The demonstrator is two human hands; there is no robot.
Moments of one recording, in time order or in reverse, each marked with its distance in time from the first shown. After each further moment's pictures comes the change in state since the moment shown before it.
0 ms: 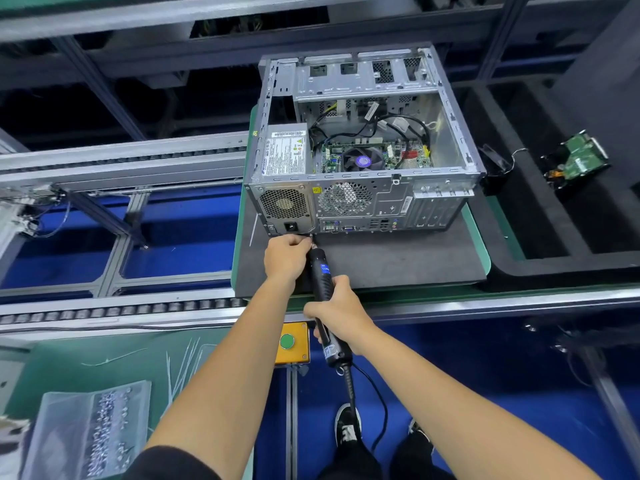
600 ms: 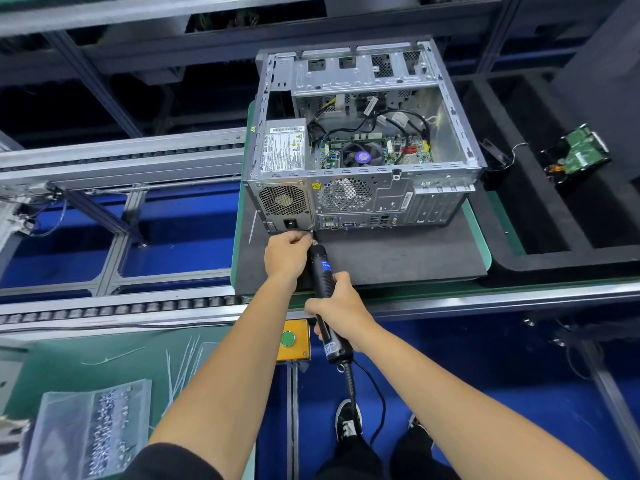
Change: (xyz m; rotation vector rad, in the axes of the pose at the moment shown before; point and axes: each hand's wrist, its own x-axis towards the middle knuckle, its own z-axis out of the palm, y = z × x) left_hand 0.001 -0.005 0.003 0.000 0.015 0.035; right_hand 0.001 0.001 0.000 0.010 0.003 -0.006
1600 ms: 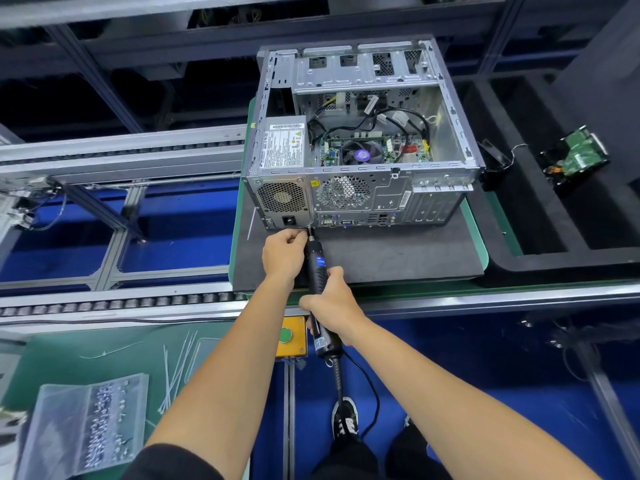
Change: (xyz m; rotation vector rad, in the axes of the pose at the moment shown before) left_hand -0.005 0.000 0.000 -0.013 0.034 0.018; right_hand 0.002 -0.006 0.004 -0.001 -0.005 -0.003
